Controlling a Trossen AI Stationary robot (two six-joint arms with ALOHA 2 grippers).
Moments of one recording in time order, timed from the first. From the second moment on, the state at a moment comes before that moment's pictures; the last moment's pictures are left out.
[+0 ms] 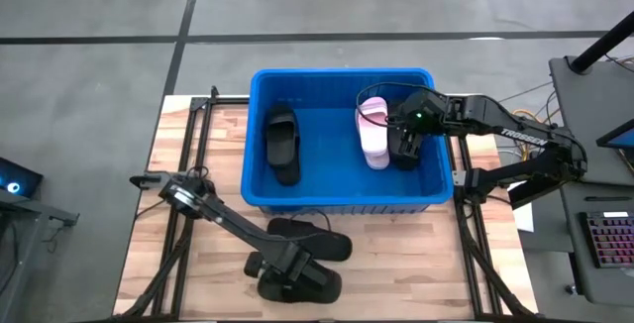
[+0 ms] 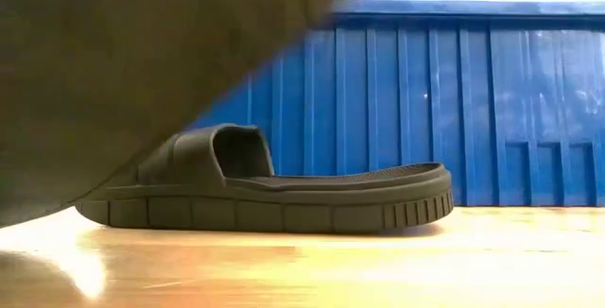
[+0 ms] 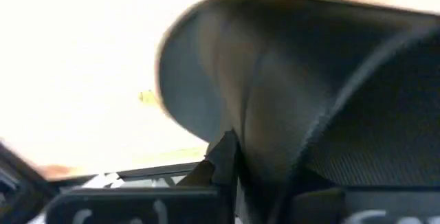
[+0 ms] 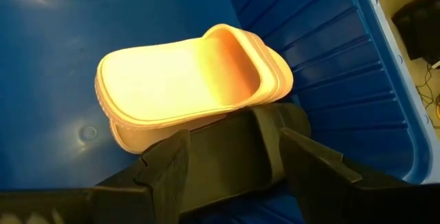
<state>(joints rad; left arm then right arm) -0.52 2.13 1.89 -1.26 0.32 -1.82 -0.31 1.15 1.22 -1.06 0.33 -0.14</state>
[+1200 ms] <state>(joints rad) 0.11 1.59 1.85 -0.88 -0.66 0.10 -0.31 1.15 1.22 -1.06 0.33 0.03</state>
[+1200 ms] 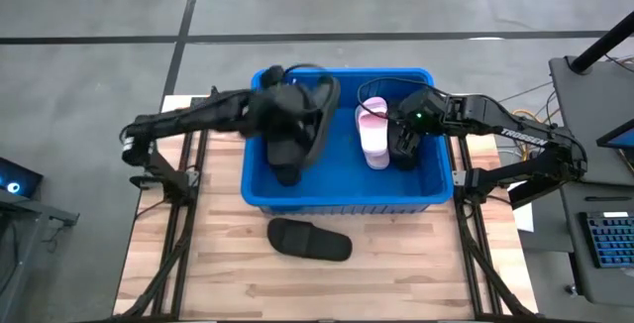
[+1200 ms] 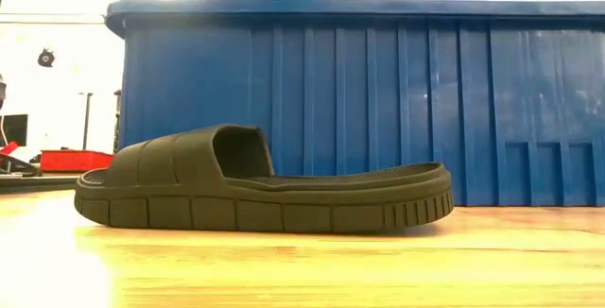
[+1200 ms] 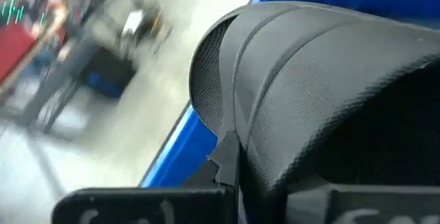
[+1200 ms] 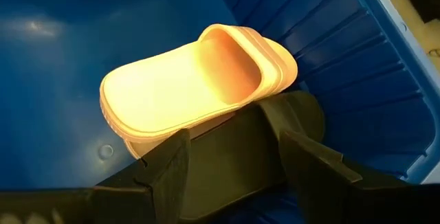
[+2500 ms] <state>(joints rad) 0.31 2.21 1.79 -0.82 -0.75 0.11 -0.31 1.15 1.22 -1.06 0.34 0.08</state>
